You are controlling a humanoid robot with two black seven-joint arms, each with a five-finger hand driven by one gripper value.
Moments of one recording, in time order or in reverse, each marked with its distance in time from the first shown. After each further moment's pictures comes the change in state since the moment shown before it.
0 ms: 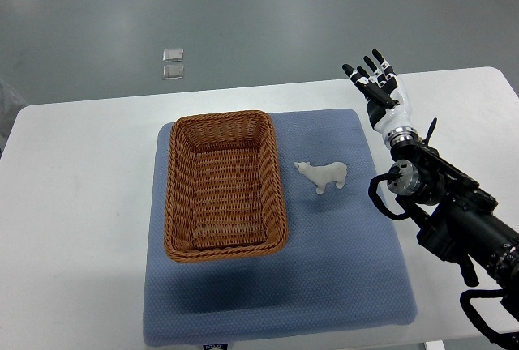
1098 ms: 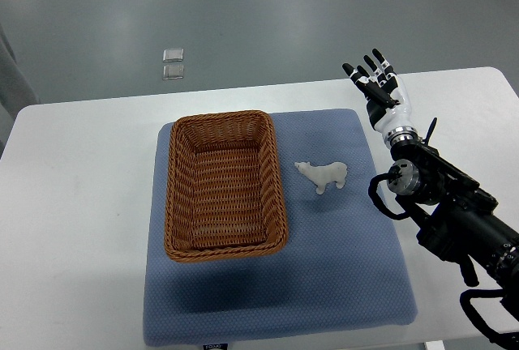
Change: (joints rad) left arm -0.011 0.000 -0.004 0.007 -0.002 0.013 -0.002; right arm 0.000 0.000 0.002 0.003 0.001 0.000 0.000
